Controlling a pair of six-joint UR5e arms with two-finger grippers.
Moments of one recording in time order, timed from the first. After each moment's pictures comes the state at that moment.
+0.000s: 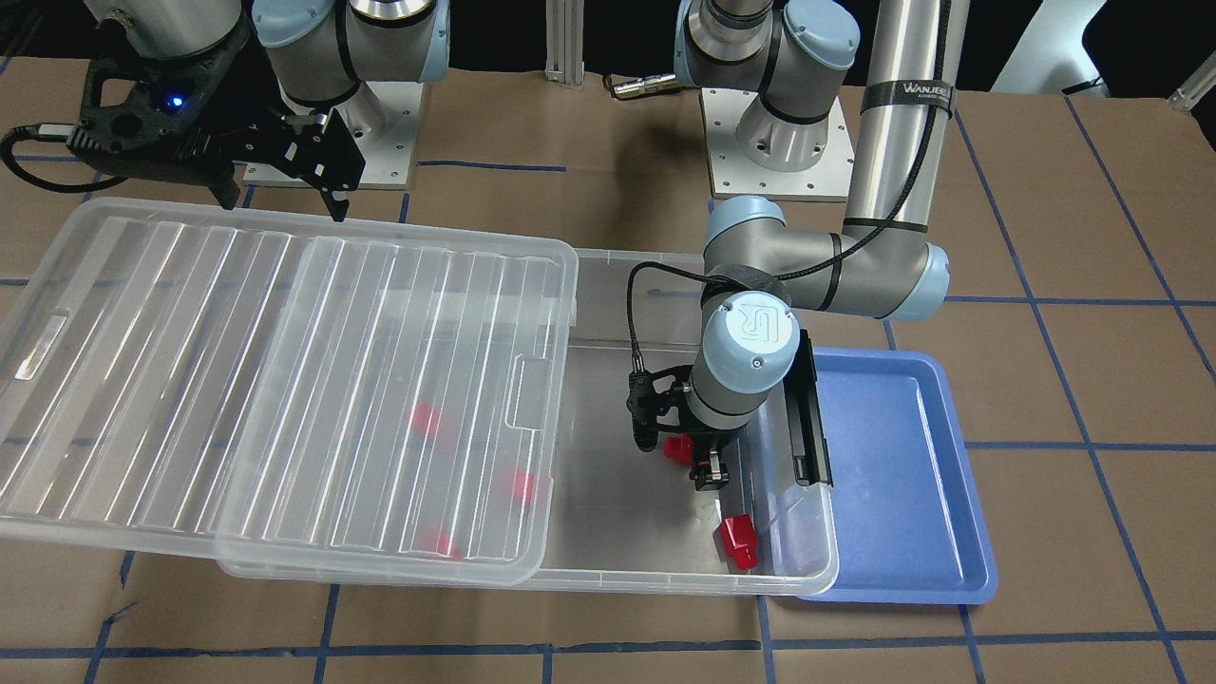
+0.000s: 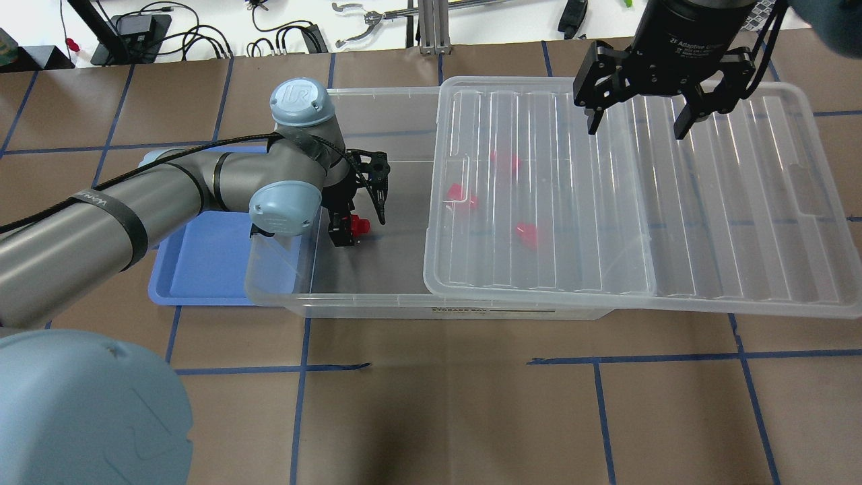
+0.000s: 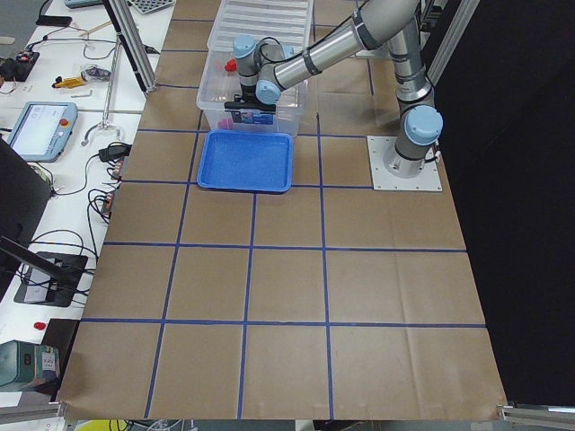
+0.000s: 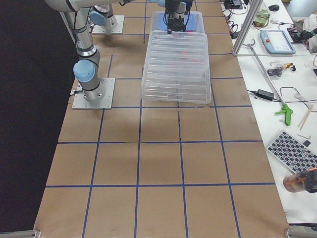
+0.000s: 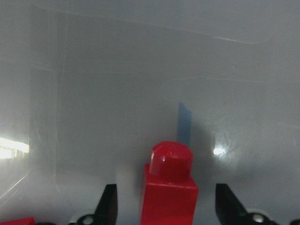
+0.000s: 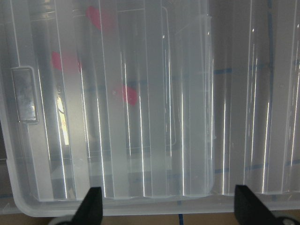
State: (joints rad) left arm -1.70 -2.06 -1.76 -0.95 1.59 1.39; right arm 1.61 -1.54 1.42 -1.42 -1.56 0.16
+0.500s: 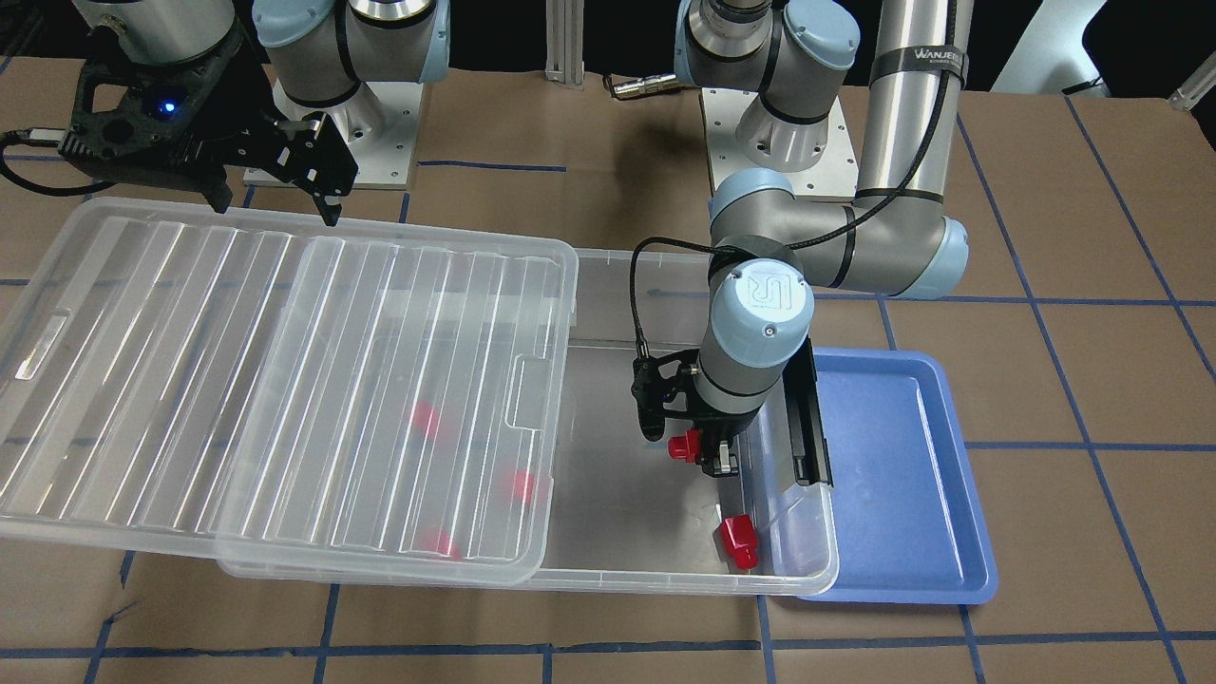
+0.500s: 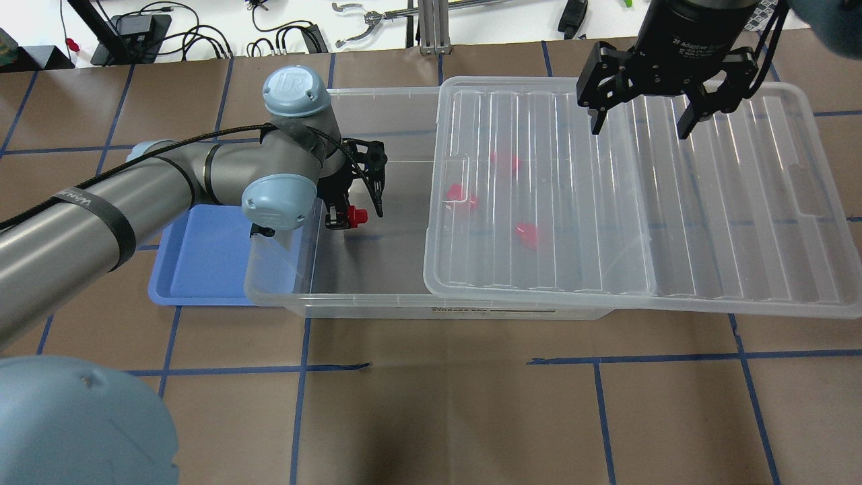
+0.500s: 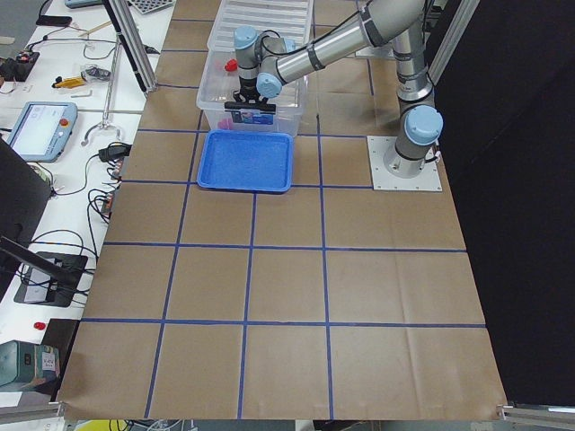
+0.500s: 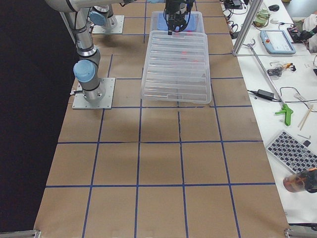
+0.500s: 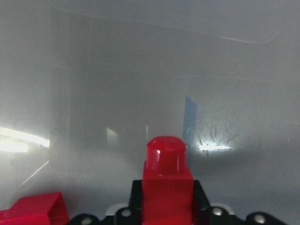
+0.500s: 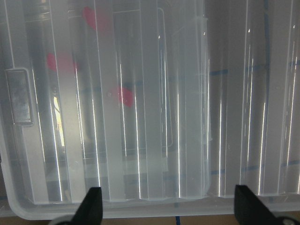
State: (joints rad) left arm -1.70 -1.98 -1.74 -1.00 1.60 1.37; right arm 1.60 -1.54 1.42 -1.42 -1.57 0.15
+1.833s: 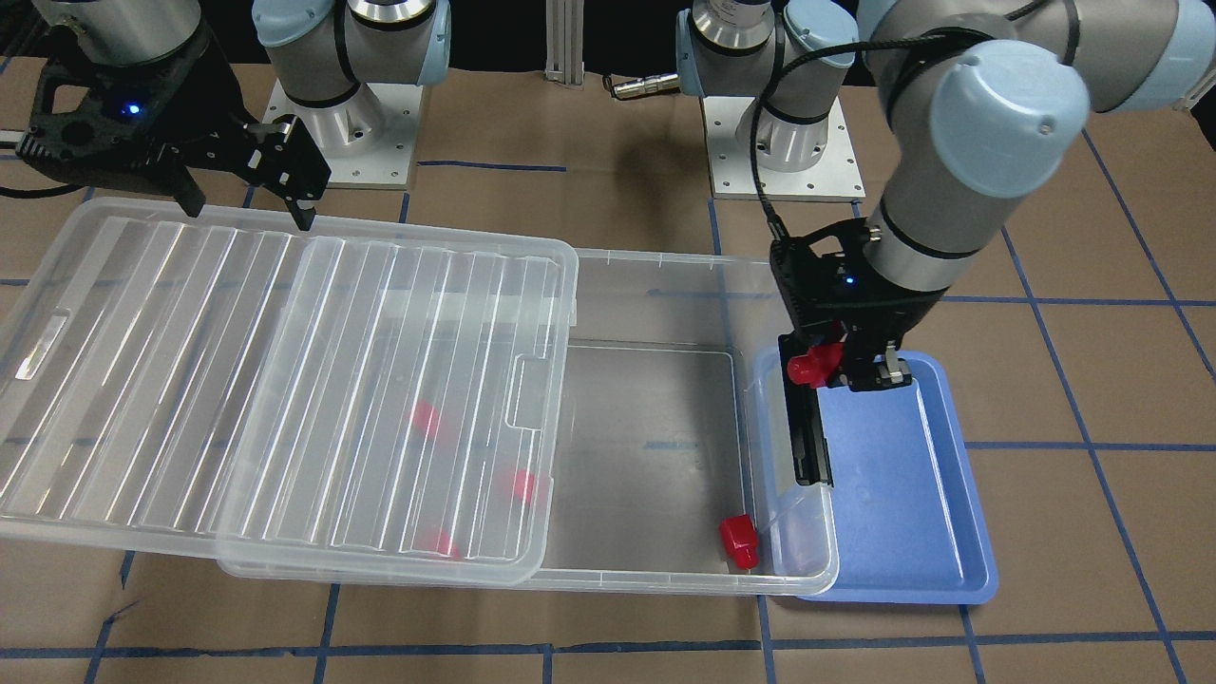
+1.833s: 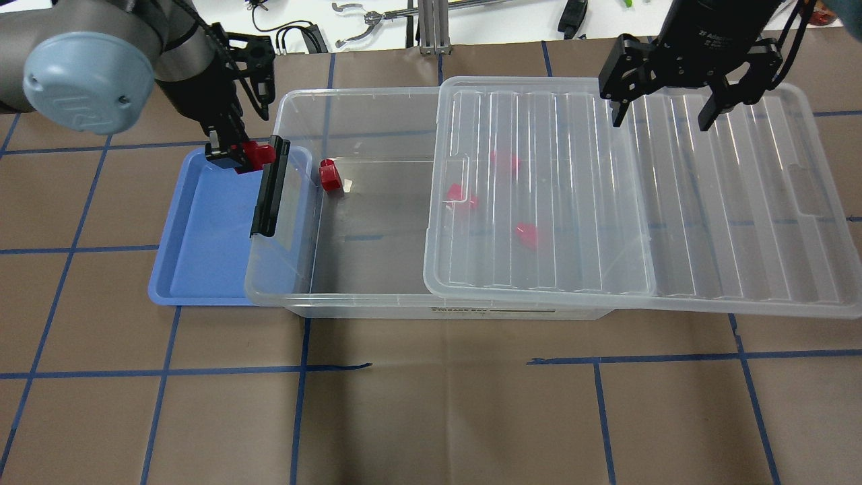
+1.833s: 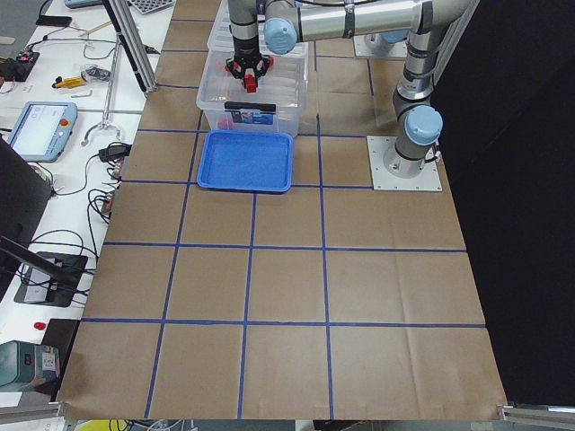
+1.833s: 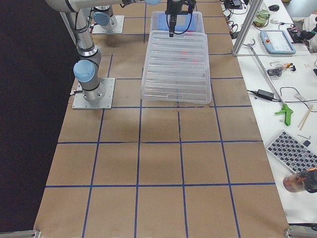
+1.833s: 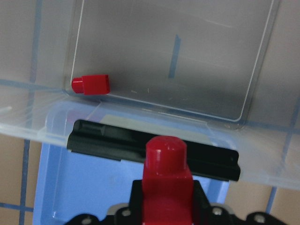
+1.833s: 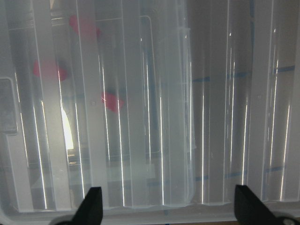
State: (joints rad) left arm -1.48 -1.76 -1.54 -1.44 1.60 1.50; right arm 1.51 -1.54 1.42 -1.43 -1.58 0.06
